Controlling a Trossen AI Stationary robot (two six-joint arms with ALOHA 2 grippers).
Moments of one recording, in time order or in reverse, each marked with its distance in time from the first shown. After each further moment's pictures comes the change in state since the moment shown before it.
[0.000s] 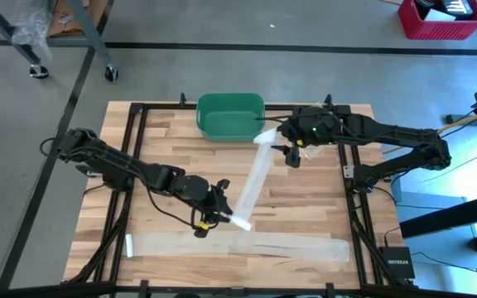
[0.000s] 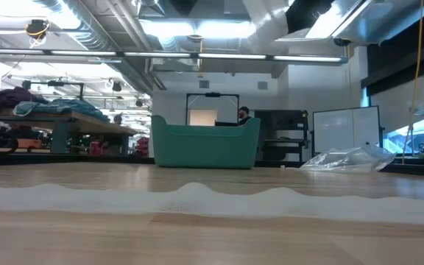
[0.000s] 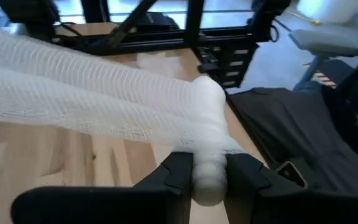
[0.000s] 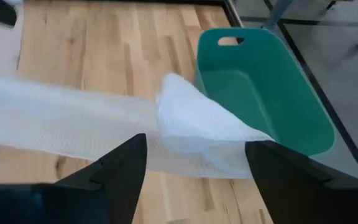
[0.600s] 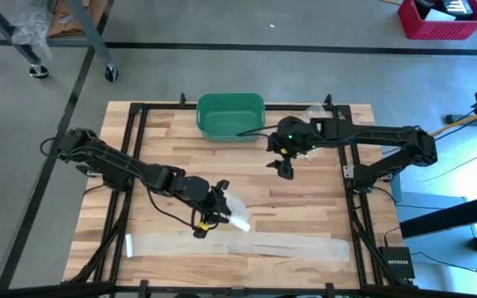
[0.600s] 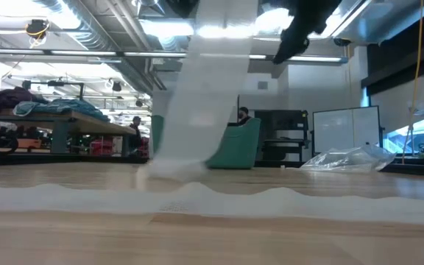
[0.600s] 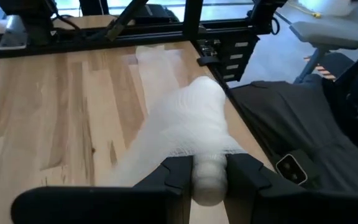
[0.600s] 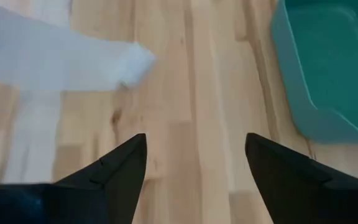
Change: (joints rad) left arm 0.008 0.000 0.000 -0.023 -0.001 0.005; right arm 0.000 0.152 0.008 -0.095 -0.235 0.057
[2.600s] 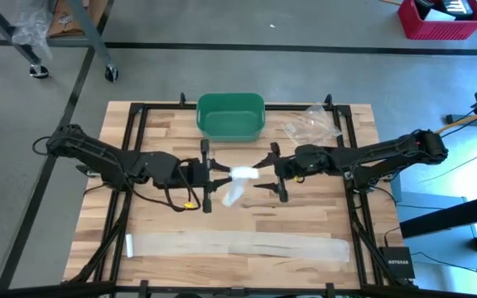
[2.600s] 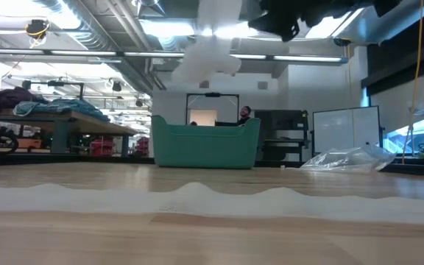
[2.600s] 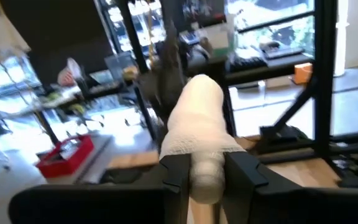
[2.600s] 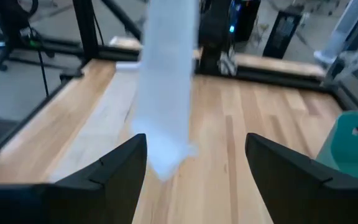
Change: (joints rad) left arm -0.019 -0.149 0.148 0.171 -0.523 0.318; right arm 0.230 -0.102 -0.454 0.942 0.076 -0.052
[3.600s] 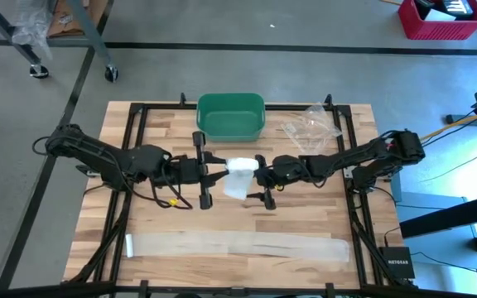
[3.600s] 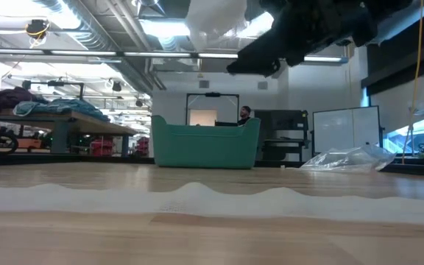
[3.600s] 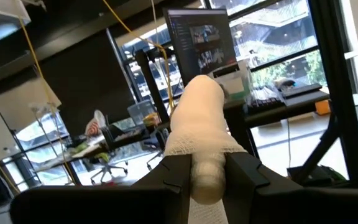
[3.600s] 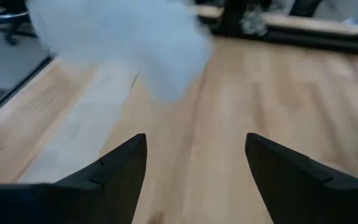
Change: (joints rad) left arm -0.002 -0.006 0.019 0.182 0.002 0.191; right arm 0.000 0.247 -0.002 0.138 -0.043 0.015
